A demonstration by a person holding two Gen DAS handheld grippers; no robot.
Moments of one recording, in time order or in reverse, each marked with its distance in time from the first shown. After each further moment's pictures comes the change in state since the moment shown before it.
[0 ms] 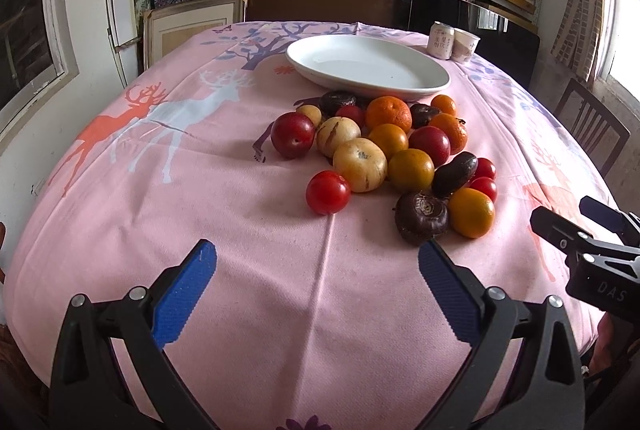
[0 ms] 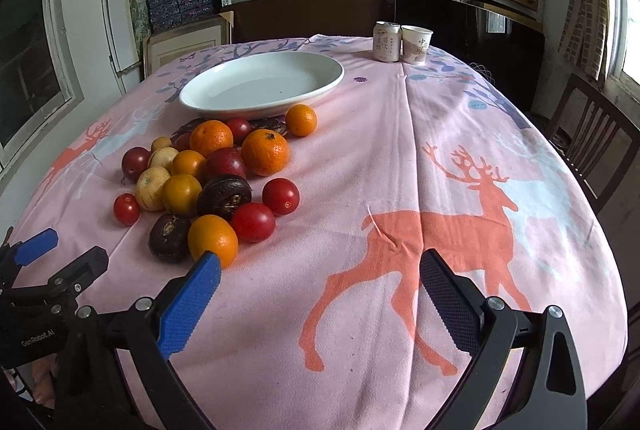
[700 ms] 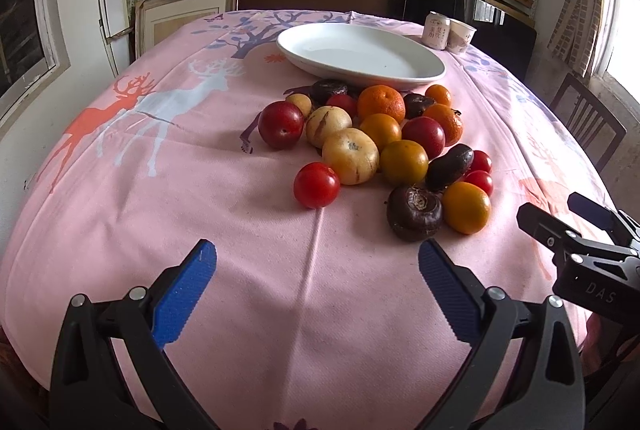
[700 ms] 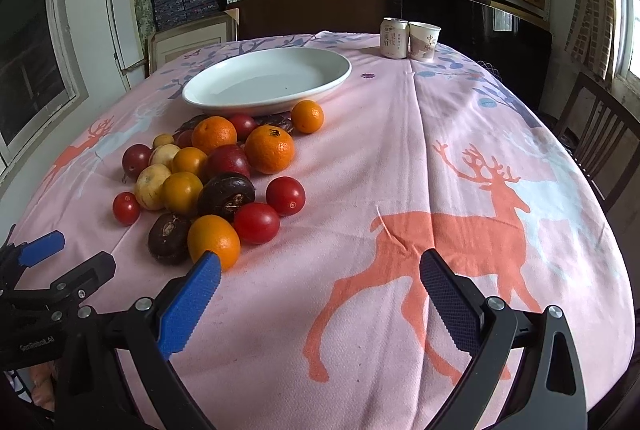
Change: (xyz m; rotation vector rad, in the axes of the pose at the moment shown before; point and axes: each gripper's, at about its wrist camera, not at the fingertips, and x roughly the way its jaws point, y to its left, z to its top) left arm 0.008 -0.002 0.001 -0.005 0.038 -0.031; right arm 0.006 0.003 0.001 -0.013 0.004 0.022
